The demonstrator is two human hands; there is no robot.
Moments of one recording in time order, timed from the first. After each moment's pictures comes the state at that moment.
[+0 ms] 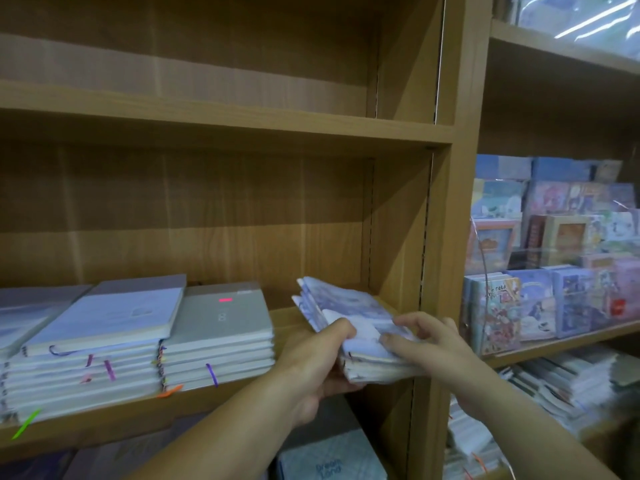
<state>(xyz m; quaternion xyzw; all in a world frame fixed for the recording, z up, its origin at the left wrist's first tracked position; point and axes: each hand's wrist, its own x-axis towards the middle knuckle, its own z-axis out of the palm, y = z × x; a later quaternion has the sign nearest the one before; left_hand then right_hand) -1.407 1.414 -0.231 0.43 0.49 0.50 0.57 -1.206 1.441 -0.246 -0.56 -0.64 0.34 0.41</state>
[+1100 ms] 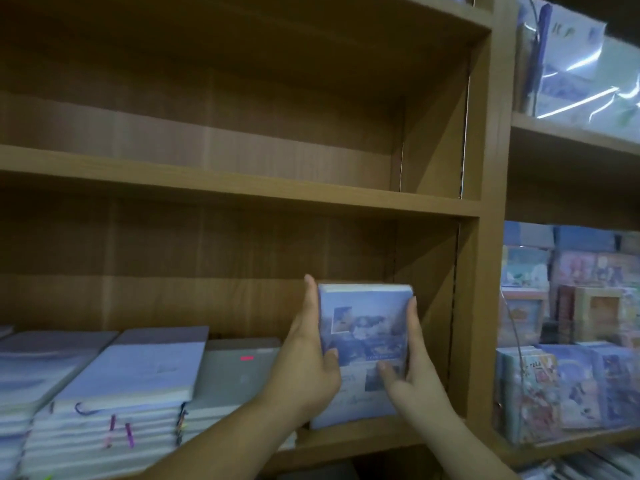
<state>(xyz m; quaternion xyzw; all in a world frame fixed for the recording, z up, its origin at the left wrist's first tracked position) -1.461 1.441 -0.185 0.69 0.50 0.50 0.13 -1.277 1.493 -0.220 -0.37 -0.71 0.25 0.54</state>
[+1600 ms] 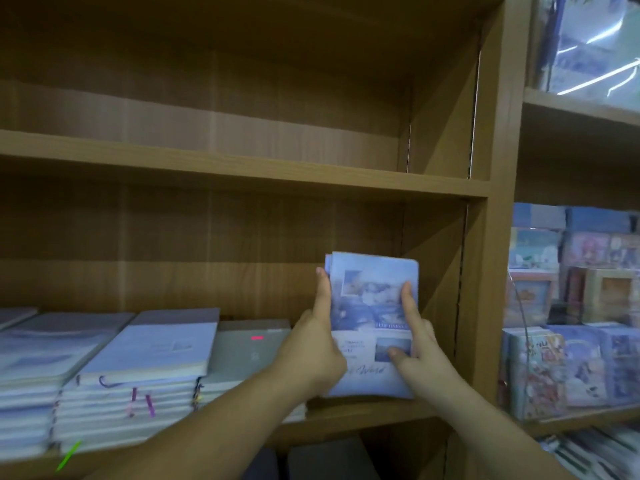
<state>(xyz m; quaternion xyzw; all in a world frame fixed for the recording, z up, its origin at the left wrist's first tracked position) -1.465 1.436 -0.181 0.71 0.56 0.39 0.14 -1.267 1.490 -0.211 -0.45 -0.72 0.27 0.46</state>
